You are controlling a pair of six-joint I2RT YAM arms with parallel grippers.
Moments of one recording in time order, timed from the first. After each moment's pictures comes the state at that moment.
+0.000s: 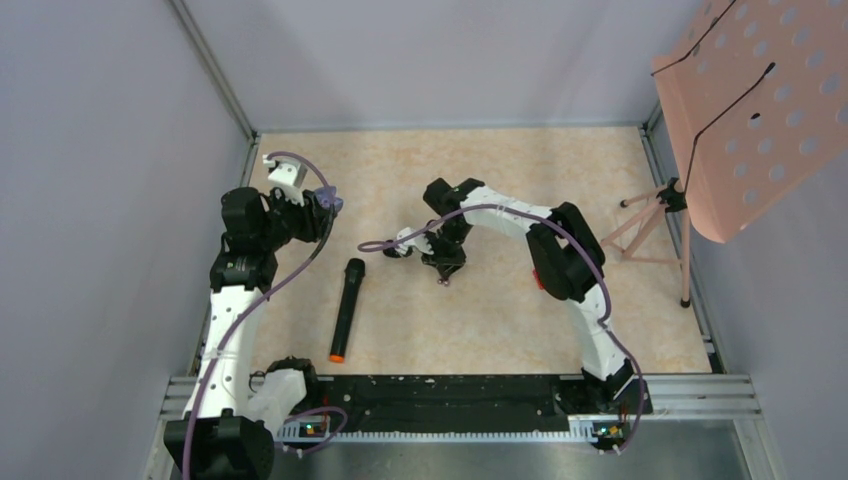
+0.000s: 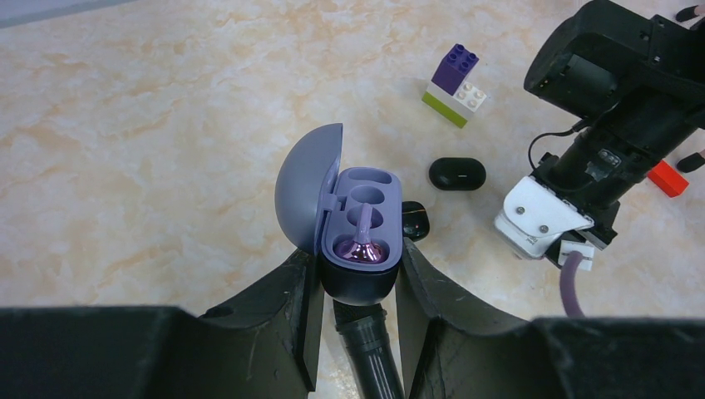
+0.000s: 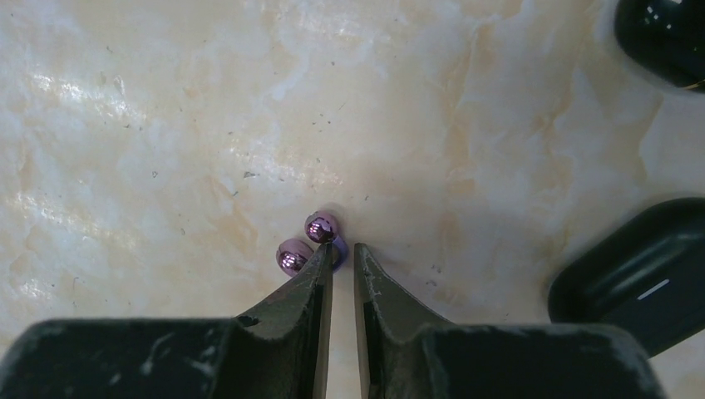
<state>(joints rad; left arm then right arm) 0.08 0.93 0.89 -0.32 0.53 0.05 0.73 2.23 1.76 -1.04 -0.54 -1.11</state>
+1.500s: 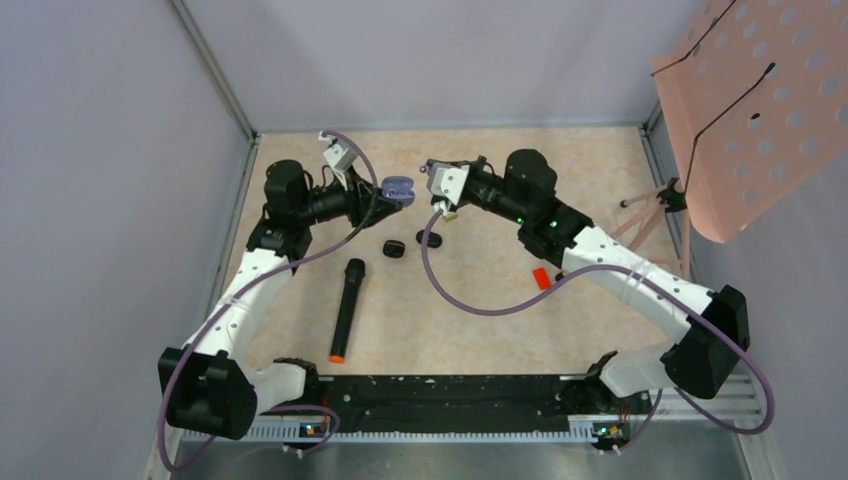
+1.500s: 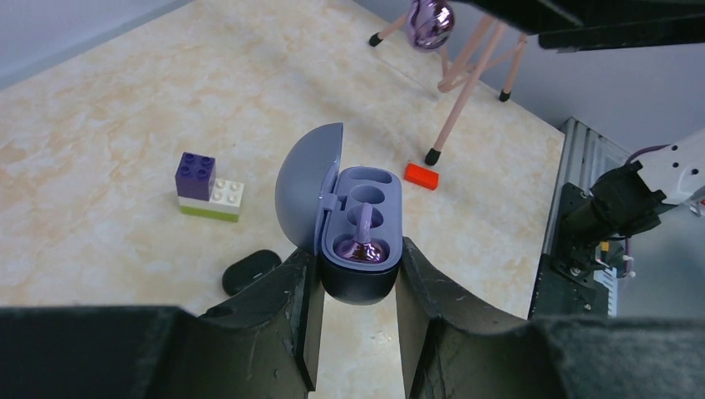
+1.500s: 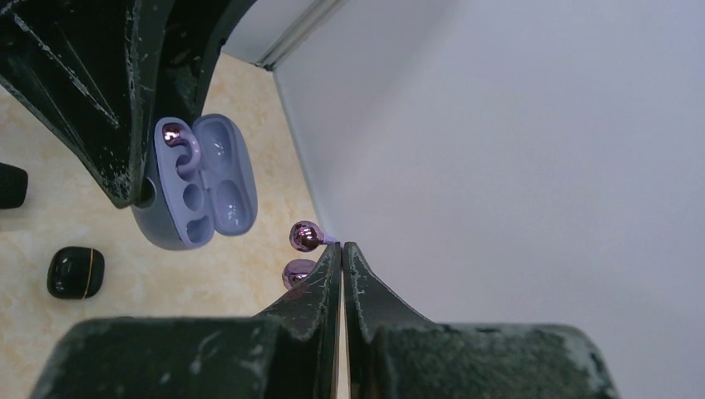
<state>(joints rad) -0.17 1.17 0.94 0.06 0.93 -0.16 0.76 1.36 1.23 0.12 -0.29 -0.87</state>
